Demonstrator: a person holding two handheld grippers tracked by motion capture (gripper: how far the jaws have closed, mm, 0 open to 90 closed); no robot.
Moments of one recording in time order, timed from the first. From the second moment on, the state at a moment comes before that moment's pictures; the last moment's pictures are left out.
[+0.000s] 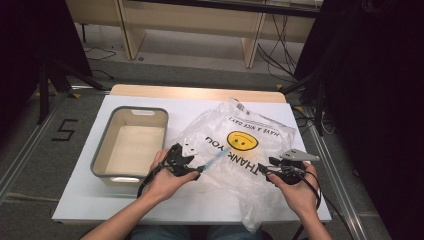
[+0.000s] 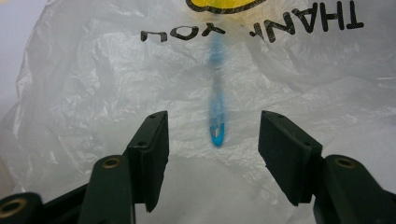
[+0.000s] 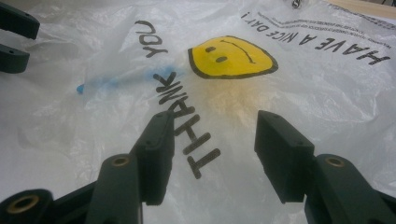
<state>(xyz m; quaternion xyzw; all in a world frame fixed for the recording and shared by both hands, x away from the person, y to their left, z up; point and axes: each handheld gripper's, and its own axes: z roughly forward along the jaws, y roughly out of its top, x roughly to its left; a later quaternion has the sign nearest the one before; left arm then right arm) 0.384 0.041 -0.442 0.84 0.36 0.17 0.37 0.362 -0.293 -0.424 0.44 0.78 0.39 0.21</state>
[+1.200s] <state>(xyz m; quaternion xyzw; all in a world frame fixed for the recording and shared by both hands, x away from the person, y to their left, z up) 0.385 0.040 -0.443 0.84 0.37 0.16 0.36 0.362 -0.319 -0.456 0.60 0.77 0.19 0.11</state>
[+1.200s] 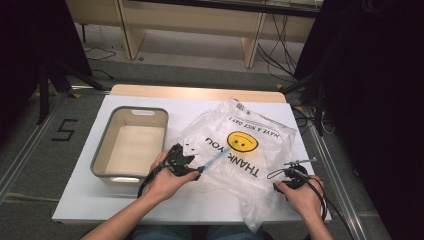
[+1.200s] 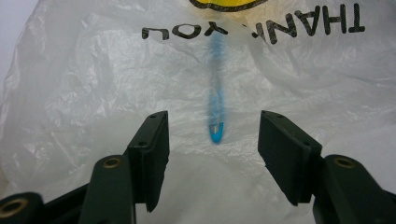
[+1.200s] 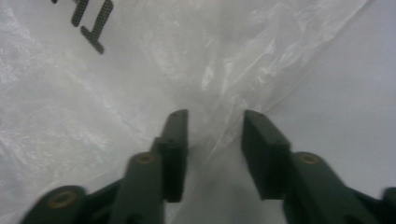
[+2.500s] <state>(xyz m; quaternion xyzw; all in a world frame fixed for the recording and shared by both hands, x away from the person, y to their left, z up) 0.383 0.034 -0.462 0.88 0.41 0.14 0.21 0.376 -0.334 -0.430 0.53 0.78 0.26 0.23</state>
